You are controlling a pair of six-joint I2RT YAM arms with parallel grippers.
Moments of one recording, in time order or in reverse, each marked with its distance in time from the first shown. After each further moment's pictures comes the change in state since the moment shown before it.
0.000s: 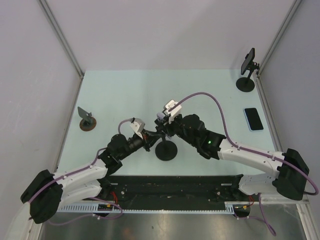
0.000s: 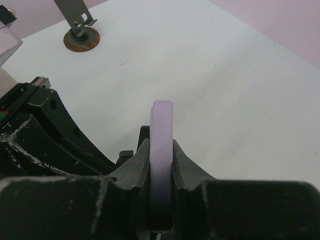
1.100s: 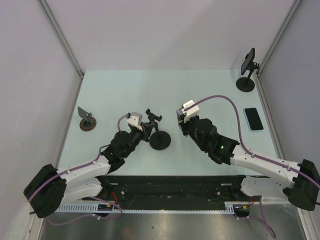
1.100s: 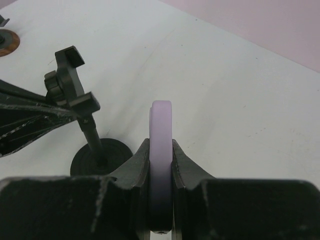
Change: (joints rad) left arm -0.026 0.033 0.032 -0.007 -0.329 0.040; right arm -0.020 -0.168 -0.103 -0.084 0.247 0.003
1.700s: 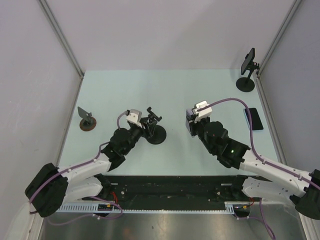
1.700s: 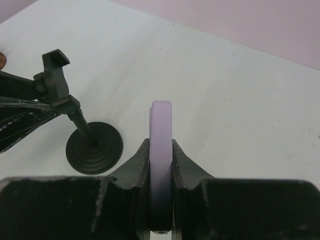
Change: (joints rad) left arm 0.047 0.086 0.061 0.027 0.002 0.042; right arm -0.027 -0.148 -0.065 -0.035 0.060 0.034
